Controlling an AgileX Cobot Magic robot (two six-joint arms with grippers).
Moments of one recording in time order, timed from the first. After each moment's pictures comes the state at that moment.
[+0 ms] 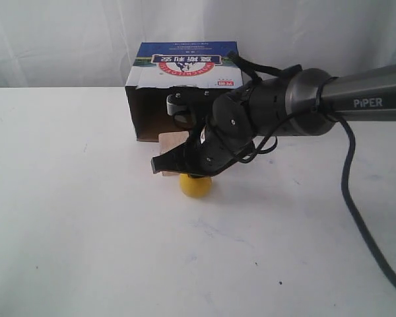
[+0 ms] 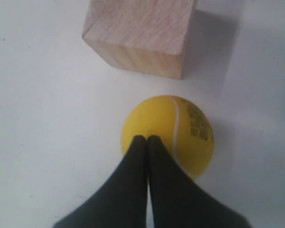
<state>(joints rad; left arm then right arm) 0.13 0.00 0.03 0.02 0.37 0.20 0.64 1.97 -1.31 -0.04 0.42 0.30</state>
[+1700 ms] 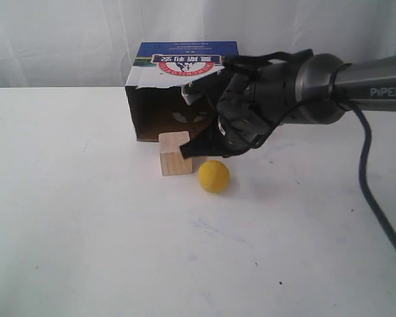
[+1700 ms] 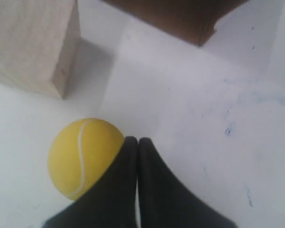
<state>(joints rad) 0.13 0.00 0.03 0.02 0.37 0.20 0.64 1.91 -1.33 -0.59 0.57 0.68</state>
